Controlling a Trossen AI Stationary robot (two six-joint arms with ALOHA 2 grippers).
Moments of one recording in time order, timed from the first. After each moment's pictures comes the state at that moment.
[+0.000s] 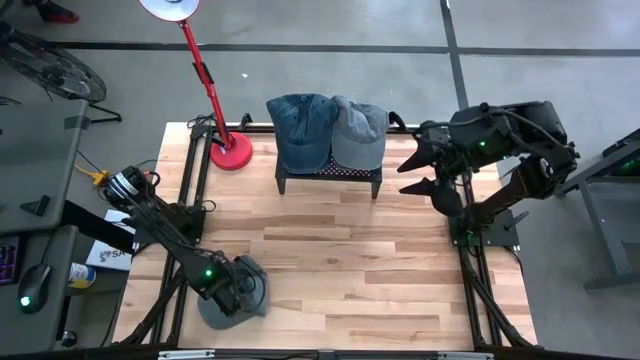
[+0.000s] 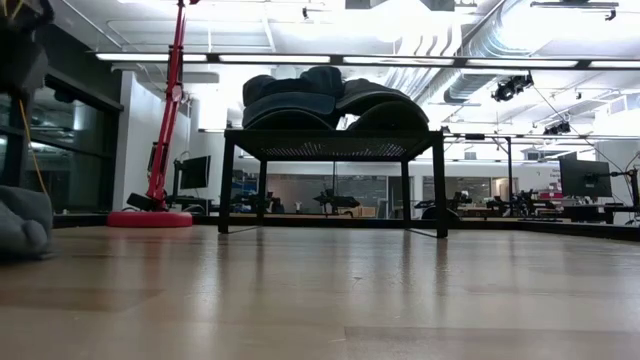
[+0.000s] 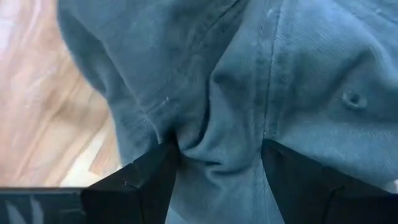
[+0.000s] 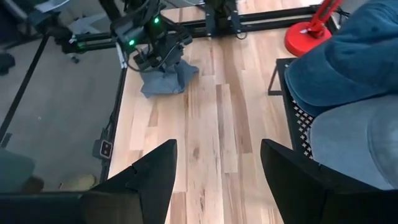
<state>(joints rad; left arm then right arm) -0.82 1.57 0.91 -0.79 -0.07 -1.39 0.11 1.49 2.31 -1.51 -0.01 0.21</state>
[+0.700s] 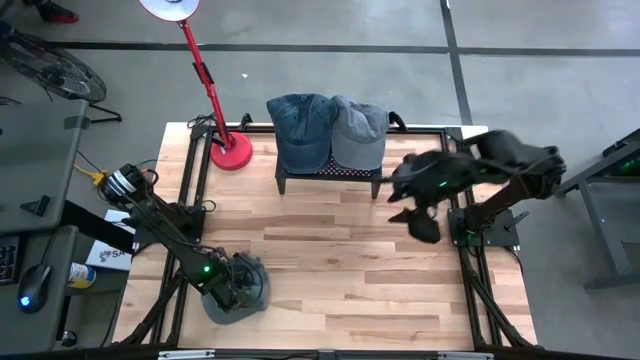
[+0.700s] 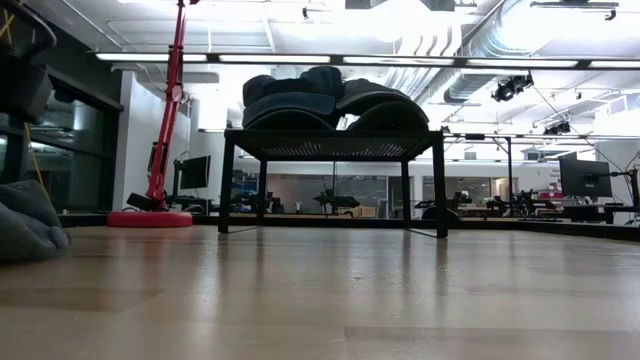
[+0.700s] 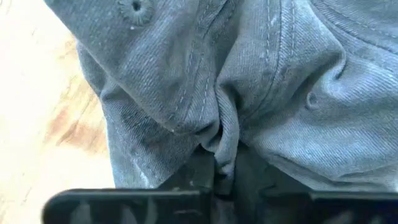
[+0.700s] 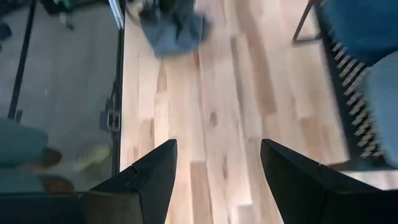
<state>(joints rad) -0.82 1.57 0.78 -0.69 -0.11 -1.39 0.22 1.49 2.06 -1.45 0.00 0.38</state>
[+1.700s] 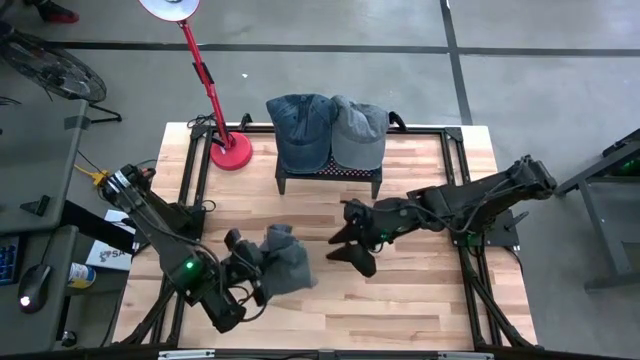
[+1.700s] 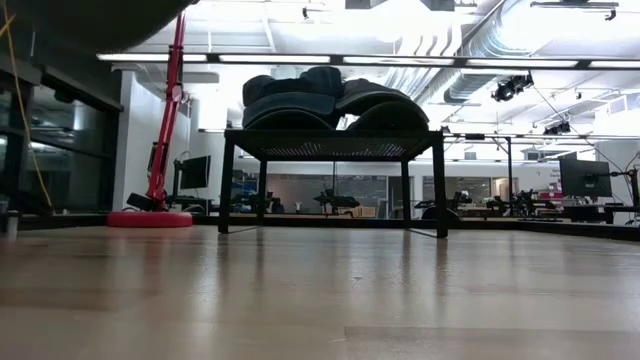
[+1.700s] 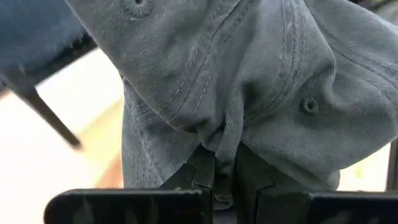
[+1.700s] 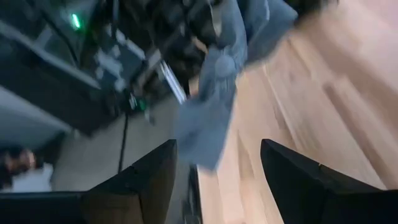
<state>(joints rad) -0.80 1.55 1.42 -1.06 -0.96 -1.24 0.31 1.49 1.41 -0.35 0.01 0.76</state>
